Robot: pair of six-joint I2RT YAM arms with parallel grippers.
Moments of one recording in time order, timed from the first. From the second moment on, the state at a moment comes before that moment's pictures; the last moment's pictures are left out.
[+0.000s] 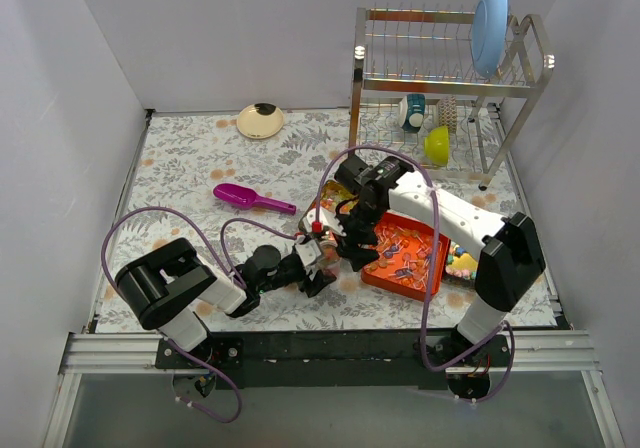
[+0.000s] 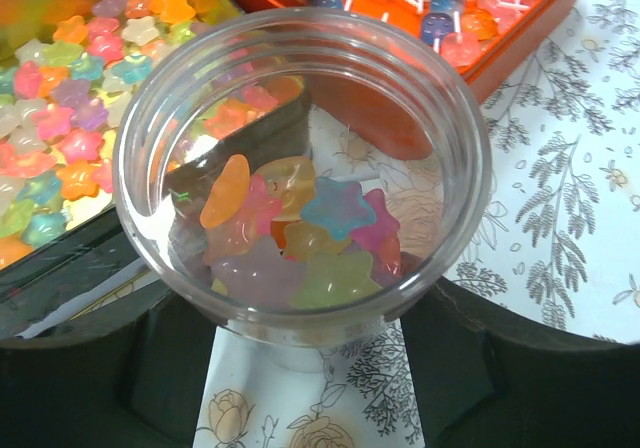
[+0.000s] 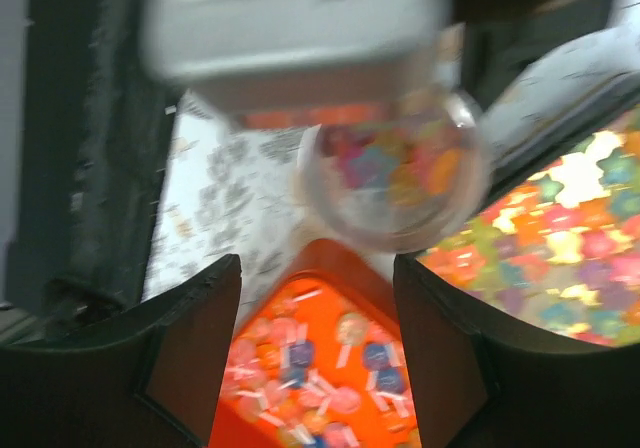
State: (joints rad) left arm -0.87 1.58 0.23 1.10 0.27 0.08; right arm 0.80 1.70 1.48 -1.20 -0.61 -1.05
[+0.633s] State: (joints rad) left arm -0.86 1.58 0.23 1.10 0.25 0.07; right arm 0.76 1.85 1.75 -1.29 -0.65 -1.02
